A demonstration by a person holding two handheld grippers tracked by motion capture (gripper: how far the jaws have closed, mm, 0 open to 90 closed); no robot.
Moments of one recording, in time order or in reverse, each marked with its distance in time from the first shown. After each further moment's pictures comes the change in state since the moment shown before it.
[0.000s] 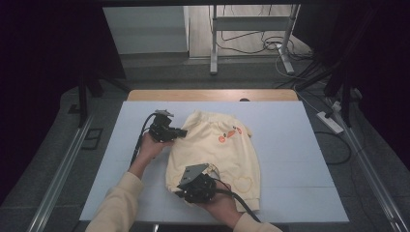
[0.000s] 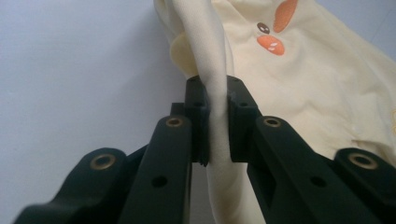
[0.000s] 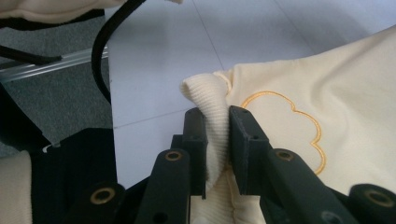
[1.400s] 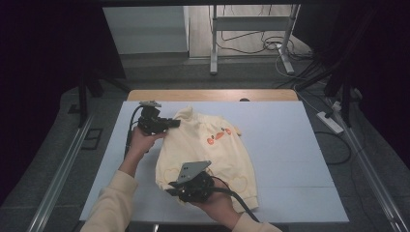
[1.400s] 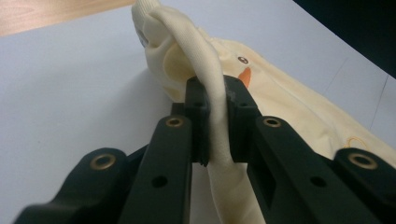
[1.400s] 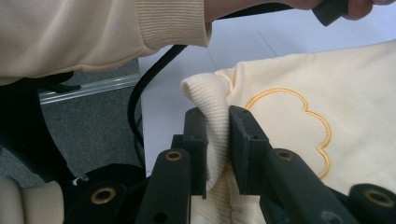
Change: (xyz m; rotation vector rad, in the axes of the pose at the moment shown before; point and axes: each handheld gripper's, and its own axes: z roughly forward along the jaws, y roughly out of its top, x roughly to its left) left arm -0.001 0.011 -0.042 -0.115 -0.012 -0.028; right arm 0.012 0.025 -0.021 -0.134 0.043 -0.021
